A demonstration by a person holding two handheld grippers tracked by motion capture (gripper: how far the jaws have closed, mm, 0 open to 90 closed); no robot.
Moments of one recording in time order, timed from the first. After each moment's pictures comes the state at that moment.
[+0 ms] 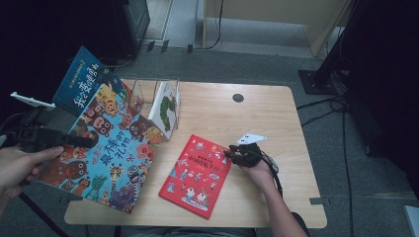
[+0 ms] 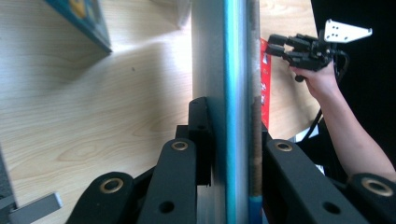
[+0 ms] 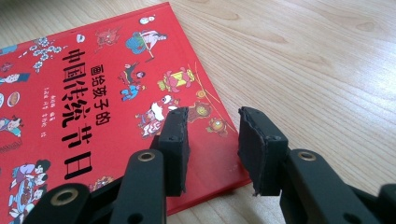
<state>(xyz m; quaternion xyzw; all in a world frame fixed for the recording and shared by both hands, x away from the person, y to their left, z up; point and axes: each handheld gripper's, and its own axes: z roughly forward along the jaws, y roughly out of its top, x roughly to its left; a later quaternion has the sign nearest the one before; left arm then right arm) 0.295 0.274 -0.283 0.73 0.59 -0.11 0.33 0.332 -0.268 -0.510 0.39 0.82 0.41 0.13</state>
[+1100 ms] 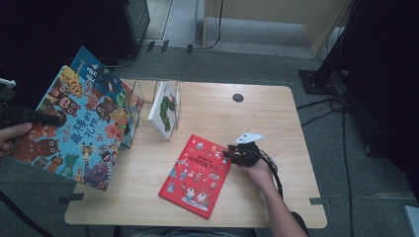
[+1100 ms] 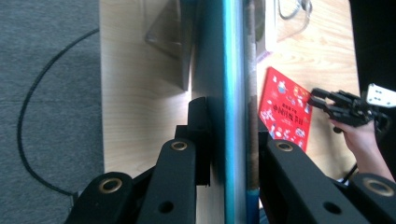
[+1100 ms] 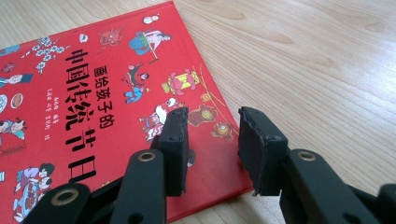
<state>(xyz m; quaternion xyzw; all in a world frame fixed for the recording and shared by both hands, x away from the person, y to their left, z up) 0.334 0.331 -0.253 0.68 0.67 -0.04 0.31 0.335 -0.263 -0.509 0.38 0.82 0.40 0.12</state>
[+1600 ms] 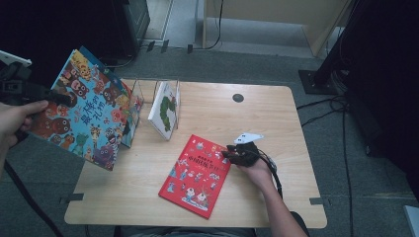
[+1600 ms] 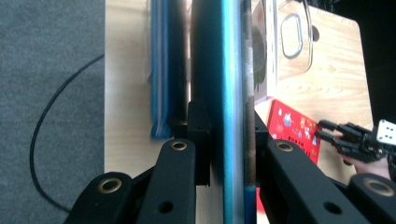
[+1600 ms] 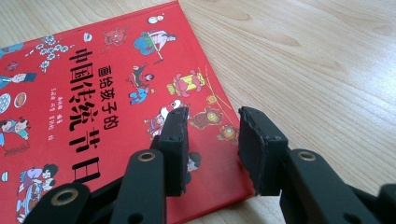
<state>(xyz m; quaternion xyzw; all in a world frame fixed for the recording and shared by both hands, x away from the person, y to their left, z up) 0.385 0.306 -0.245 0.68 0.67 -0.01 0.31 0.335 -0.260 -0.508 0.38 0.83 0.40 0.12</state>
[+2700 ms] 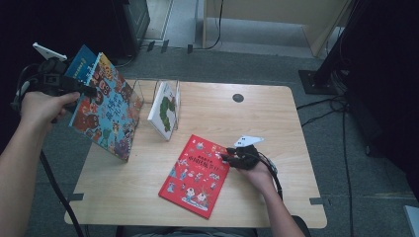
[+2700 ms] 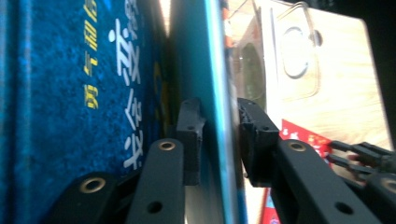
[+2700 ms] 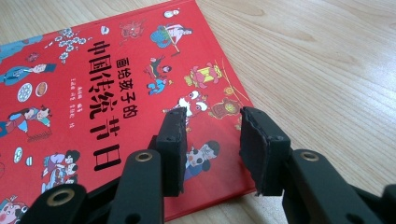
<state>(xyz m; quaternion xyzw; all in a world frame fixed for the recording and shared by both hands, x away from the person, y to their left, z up) 0.431 0.272 -0.271 0.70 0.64 -0.01 0.32 0.325 -0.260 -0.509 0.37 0.83 0.41 0.11</state>
